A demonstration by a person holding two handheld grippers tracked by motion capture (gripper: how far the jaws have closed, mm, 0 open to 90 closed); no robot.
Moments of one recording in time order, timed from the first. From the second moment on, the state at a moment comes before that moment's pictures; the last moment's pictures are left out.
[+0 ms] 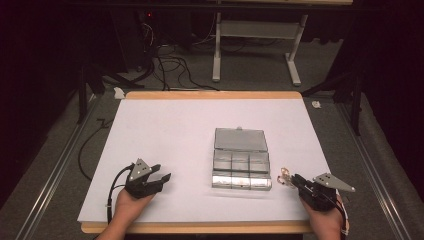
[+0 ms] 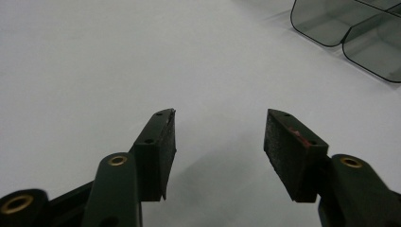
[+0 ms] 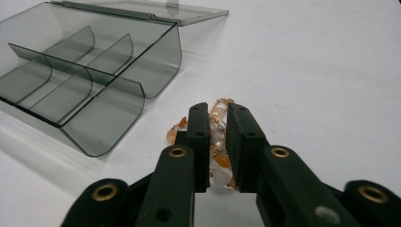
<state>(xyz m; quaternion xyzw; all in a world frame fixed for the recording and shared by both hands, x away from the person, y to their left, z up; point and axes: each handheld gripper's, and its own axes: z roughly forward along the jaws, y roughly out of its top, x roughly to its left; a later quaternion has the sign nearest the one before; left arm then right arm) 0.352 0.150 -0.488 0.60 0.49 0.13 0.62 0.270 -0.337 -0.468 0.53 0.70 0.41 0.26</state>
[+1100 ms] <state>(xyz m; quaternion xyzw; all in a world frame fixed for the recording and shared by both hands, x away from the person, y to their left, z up) 0.348 0.148 -0.489 0.61 0.48 0.13 0.62 0.290 -0.332 -0.448 0.58 0.74 0.29 0.19</state>
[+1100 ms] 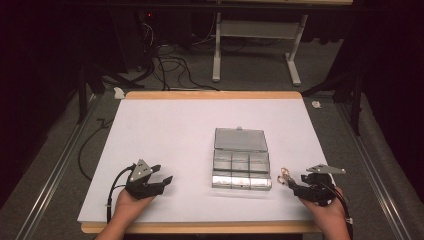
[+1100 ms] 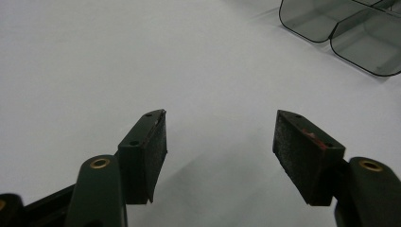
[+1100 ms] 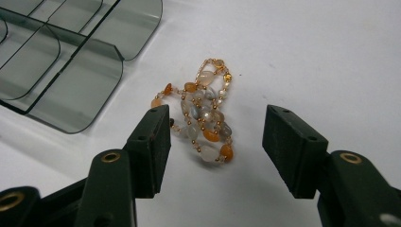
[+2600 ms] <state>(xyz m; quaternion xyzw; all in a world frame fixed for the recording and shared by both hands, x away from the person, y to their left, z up) 0.345 0.148 -0.489 0.62 0.47 0.12 0.62 0.321 -0.318 -0.434 0.55 0.82 0.15 0.05</state>
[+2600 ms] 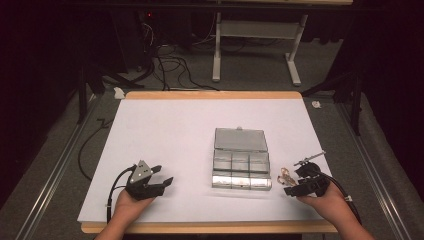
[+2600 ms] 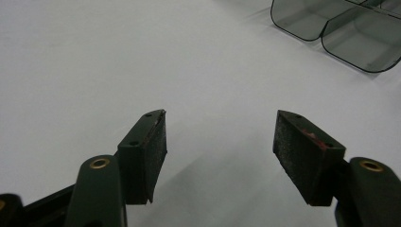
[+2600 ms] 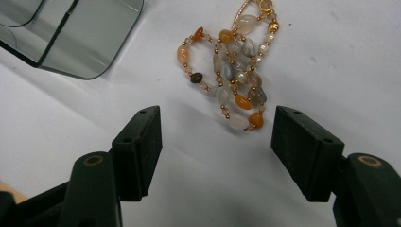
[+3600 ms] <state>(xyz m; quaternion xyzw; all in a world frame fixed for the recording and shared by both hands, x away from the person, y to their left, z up) 0.345 0.147 -0.489 0.62 0.47 0.12 0.62 0.369 -0.306 -0.439 0.54 0.84 0.11 0.03</state>
